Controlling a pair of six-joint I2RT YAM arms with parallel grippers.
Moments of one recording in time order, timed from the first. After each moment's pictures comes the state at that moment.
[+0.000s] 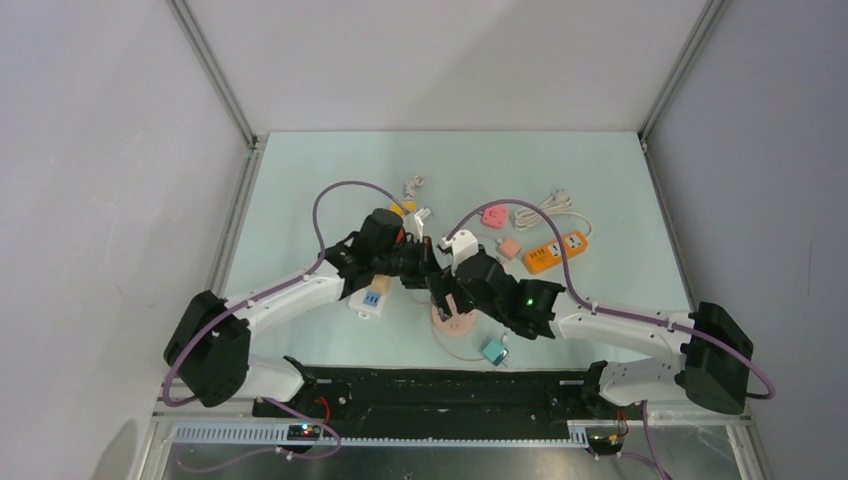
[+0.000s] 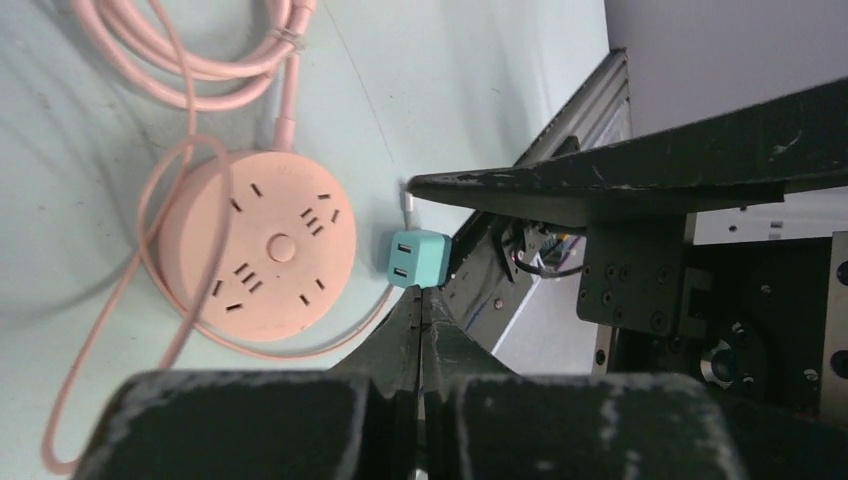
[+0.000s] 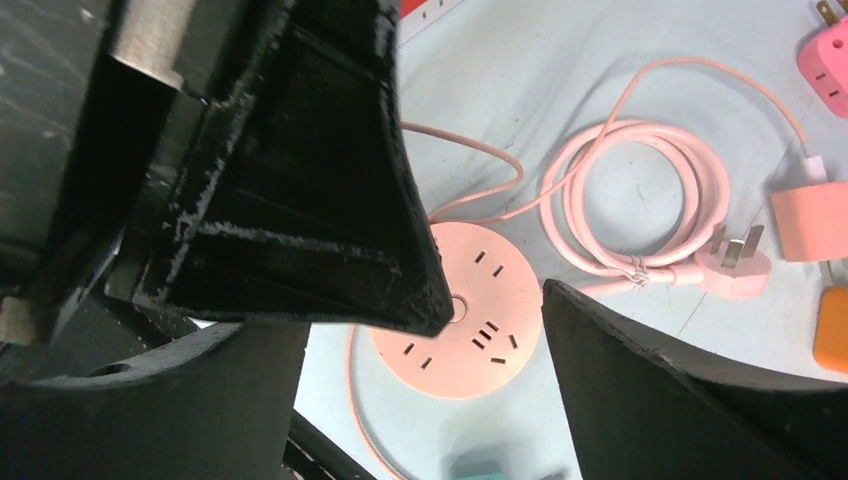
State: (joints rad) left arm -0.70 1.36 0.83 -0.12 0.54 -0.72; right arm 1.10 1.26 0.84 -0.20 0.32 0.32
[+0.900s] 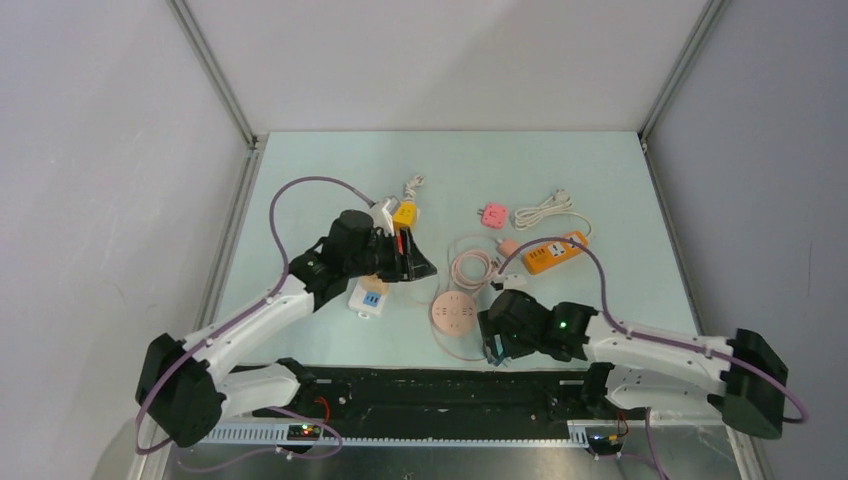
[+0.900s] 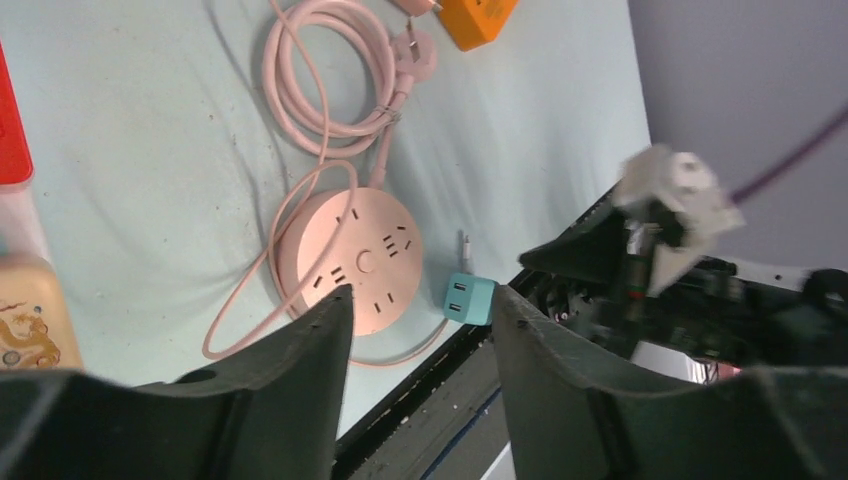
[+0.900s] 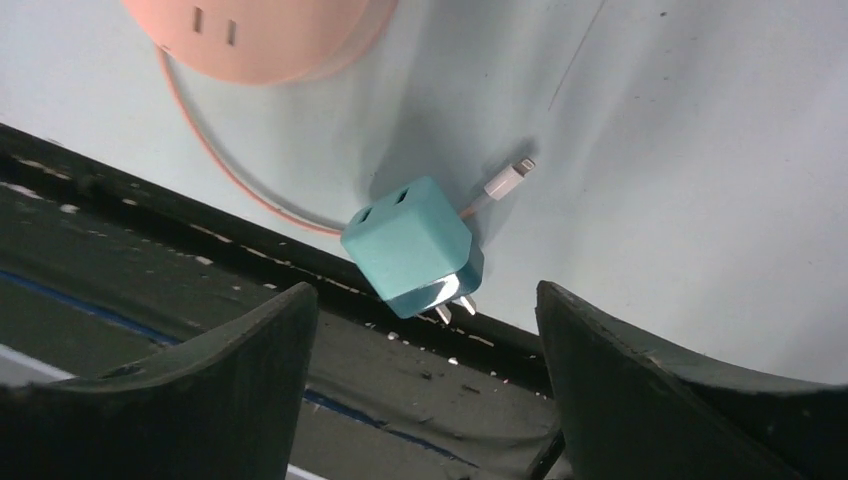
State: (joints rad) left arm -0.63 1.16 0.79 -0.21 0.34 -0.67; right arm 1.11 0.97 0.61 -0.68 0.22 0.79
